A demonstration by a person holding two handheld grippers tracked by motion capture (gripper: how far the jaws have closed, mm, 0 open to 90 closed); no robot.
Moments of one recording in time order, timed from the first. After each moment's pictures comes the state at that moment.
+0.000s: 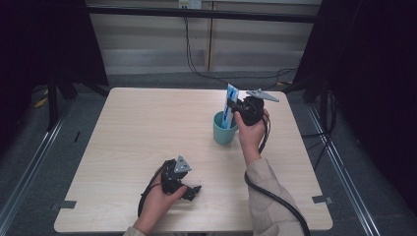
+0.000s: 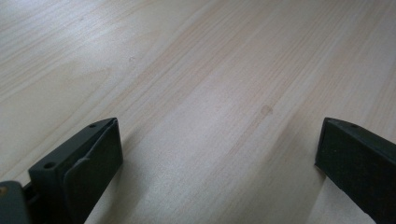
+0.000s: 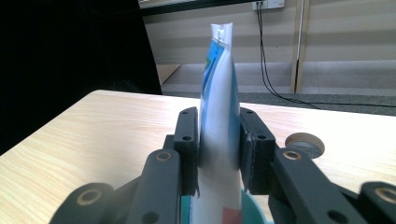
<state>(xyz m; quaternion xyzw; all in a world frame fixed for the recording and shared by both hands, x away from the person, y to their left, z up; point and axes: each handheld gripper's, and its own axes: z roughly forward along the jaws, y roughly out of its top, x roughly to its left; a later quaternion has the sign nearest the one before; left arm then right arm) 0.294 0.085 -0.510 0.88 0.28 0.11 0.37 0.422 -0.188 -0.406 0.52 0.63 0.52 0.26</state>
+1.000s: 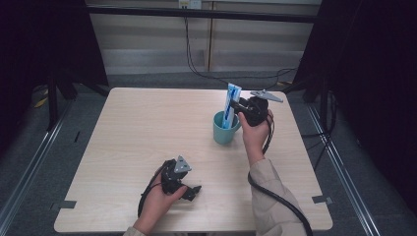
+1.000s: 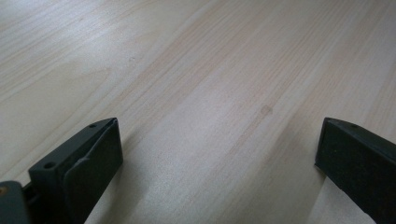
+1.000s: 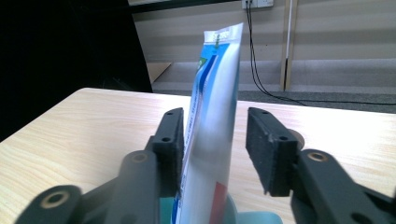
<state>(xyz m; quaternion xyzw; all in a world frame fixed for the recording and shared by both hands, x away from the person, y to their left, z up) 0.294 0.085 -0.510 0.88 0.28 0.10 0.37 0.421 -0.200 -0.408 0.53 0.63 0.51 0.27</state>
